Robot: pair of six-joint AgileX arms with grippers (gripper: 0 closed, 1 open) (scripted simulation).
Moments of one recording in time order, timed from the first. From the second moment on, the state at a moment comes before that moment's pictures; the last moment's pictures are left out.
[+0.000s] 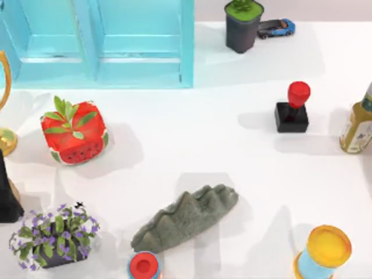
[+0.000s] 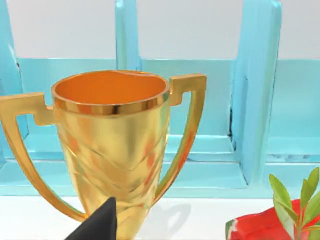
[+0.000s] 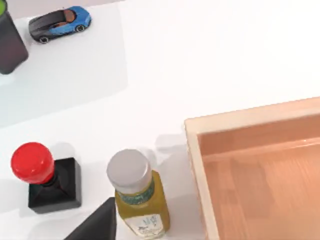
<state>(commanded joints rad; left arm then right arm) 0.00 0.00 0.00 0.00 0.00 0.00 -0.05 1.02 1.10 -0.73 0.03 0.14</state>
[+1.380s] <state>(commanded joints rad) 0.00 0.00 0.00 0.00 0.00 0.00 0.29 2.36 2.36 -1.48 0.04 0.31</state>
